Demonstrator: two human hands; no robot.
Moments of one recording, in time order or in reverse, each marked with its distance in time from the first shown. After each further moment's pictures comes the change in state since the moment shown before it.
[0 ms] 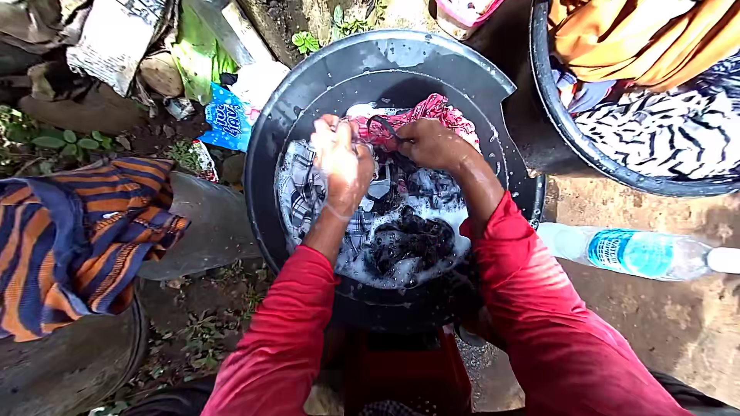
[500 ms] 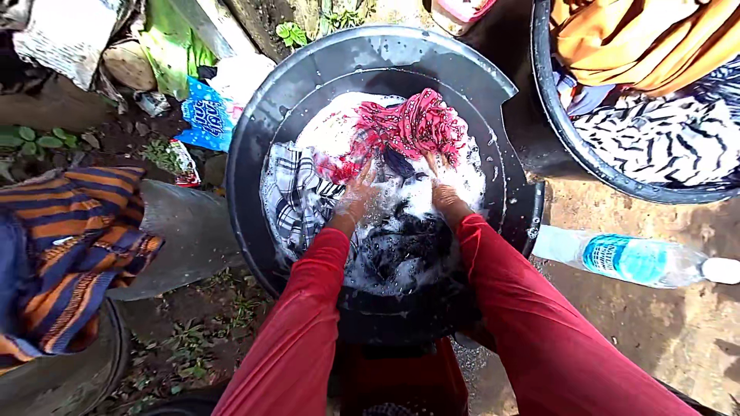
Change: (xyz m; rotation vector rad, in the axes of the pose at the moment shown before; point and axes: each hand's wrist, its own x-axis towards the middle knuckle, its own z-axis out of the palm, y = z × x) left_hand -0.019 -0.074 0.090 0.235 -0.741 0.193; right_hand -0.003 0.140 0.117 -0.155 0.290 0.334
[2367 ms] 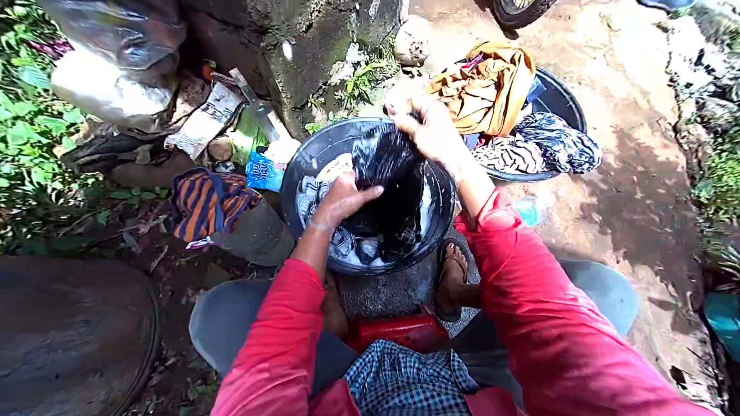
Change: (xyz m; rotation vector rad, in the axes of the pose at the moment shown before) left_hand -0.229 0.123 -0.146 -0.655 0.445 0.290; right_hand -0.193 -0.167 -0.262 0.310 0.385 -0.406
